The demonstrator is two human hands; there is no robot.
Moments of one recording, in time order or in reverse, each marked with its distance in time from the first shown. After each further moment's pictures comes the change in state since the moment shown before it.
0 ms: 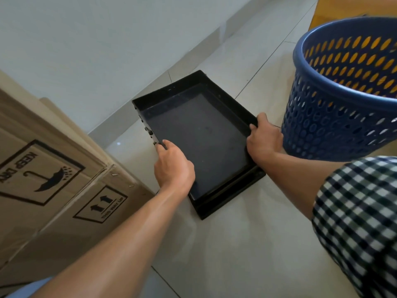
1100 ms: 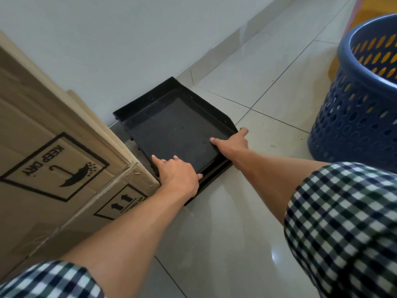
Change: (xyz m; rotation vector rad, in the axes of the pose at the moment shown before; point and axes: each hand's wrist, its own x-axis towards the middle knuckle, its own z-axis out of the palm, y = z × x) left_hand 0.034 -0.043 0.007 0.865 -0.371 0.201; right_hand -0.022 -0.097 0.083 0.393 -0.559 0.429
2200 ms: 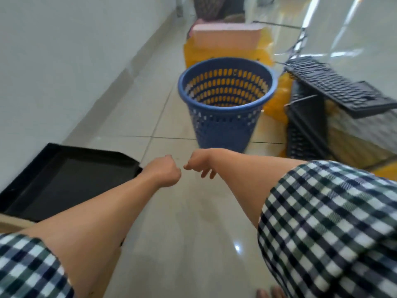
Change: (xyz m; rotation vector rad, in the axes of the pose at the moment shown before) left_hand -0.071 0.095 -0.120 -0.311 0.123 0.586; right_hand -0.130 0.019 -0.196 -0.417 -0.191 0.098
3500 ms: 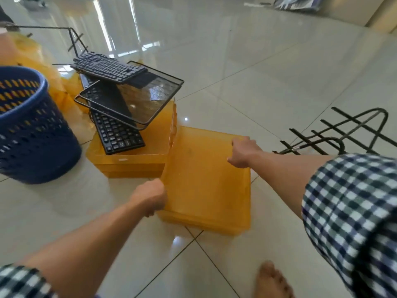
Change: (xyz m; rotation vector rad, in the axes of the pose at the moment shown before) left_hand -0.182 0.253 0.176 0.307 -0.261 0.665; right_hand -0.368 0.405 0.087 0.079 0.664 0.939
